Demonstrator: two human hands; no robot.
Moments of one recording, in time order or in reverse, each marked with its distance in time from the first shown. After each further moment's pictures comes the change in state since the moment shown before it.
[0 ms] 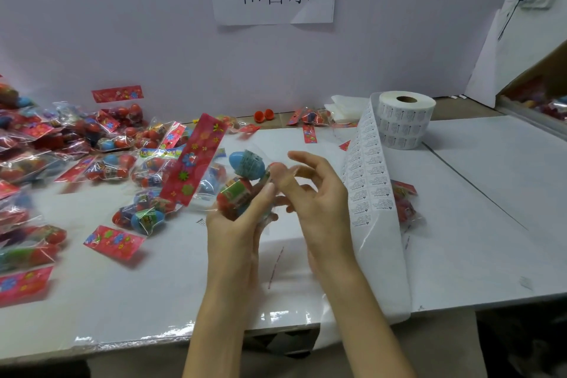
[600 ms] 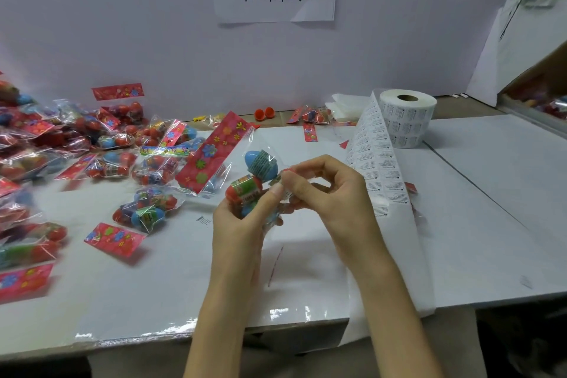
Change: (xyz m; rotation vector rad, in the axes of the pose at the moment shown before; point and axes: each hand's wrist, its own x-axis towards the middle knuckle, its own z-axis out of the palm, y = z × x) left_hand 0.003 -0.002 0.001 0.044 0.006 -0.056; right_hand 0.009 -0.013 -0.028 -0.137 -0.149 -0.009
